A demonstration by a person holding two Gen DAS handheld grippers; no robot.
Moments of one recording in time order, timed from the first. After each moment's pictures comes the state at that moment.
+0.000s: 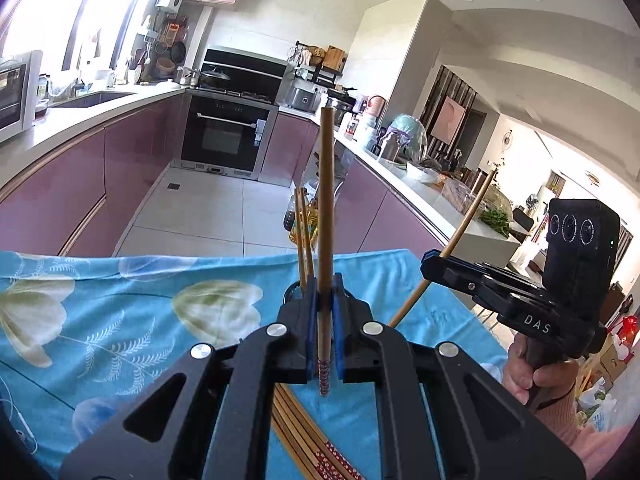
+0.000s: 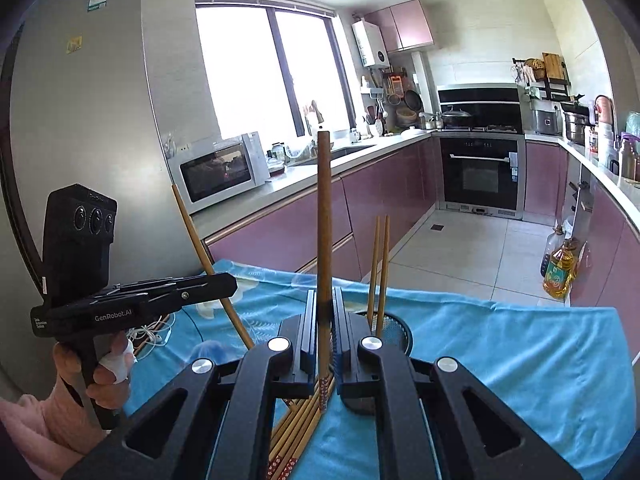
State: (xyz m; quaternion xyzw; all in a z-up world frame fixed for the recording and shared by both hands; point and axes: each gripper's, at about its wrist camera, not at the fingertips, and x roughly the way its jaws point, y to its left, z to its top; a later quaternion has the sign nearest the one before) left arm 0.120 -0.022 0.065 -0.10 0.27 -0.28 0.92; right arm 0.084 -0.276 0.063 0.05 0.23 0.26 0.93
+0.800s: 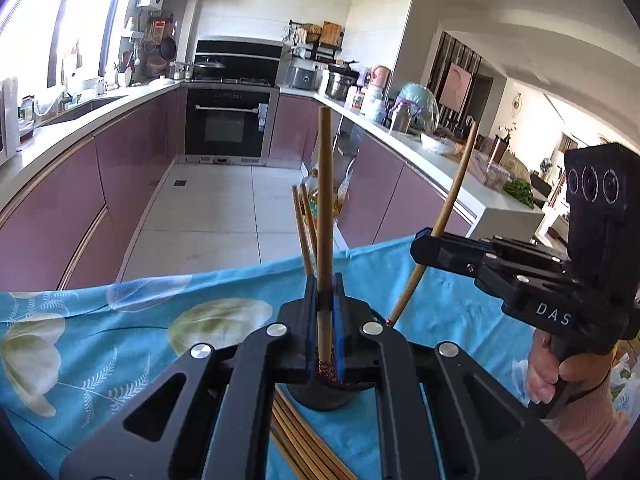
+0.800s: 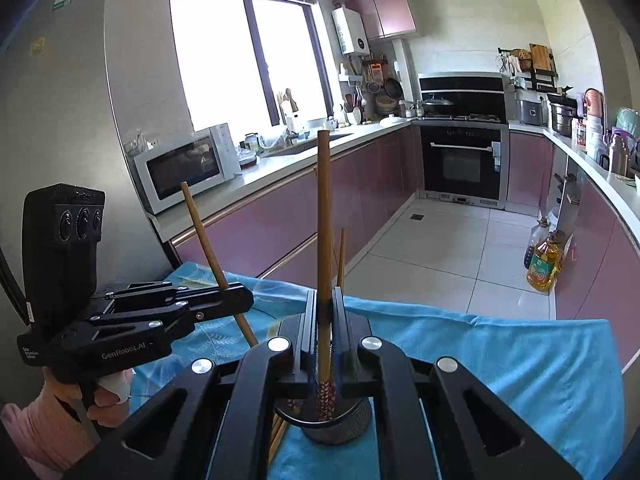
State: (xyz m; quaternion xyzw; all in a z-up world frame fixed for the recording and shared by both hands) left arm 0.183 -0.075 0.055 -0.03 0.31 -0.27 0.91; right arm 0.146 -0.271 0.043 0.03 0.29 0.23 0.93
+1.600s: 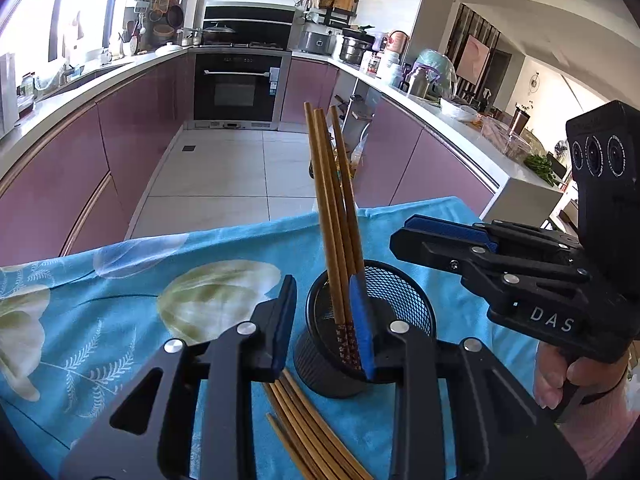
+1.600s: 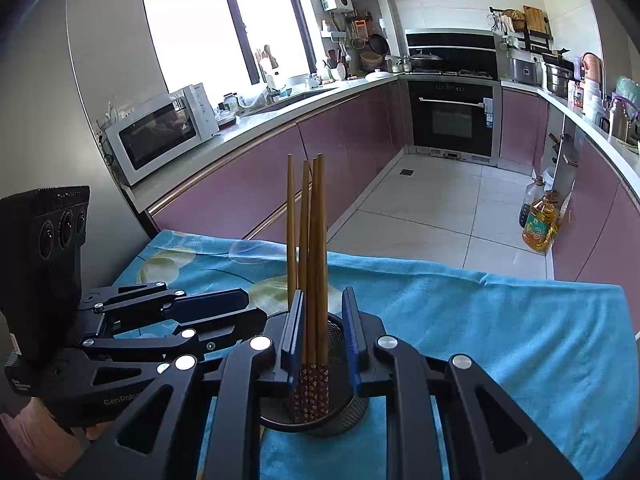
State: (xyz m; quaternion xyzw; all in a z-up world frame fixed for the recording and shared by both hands) left arm 0.215 -0.082 0.001 -0.02 0.36 -0.24 0.90; right arm 0.171 -0.258 0.010 0.04 0.35 0.21 0.91
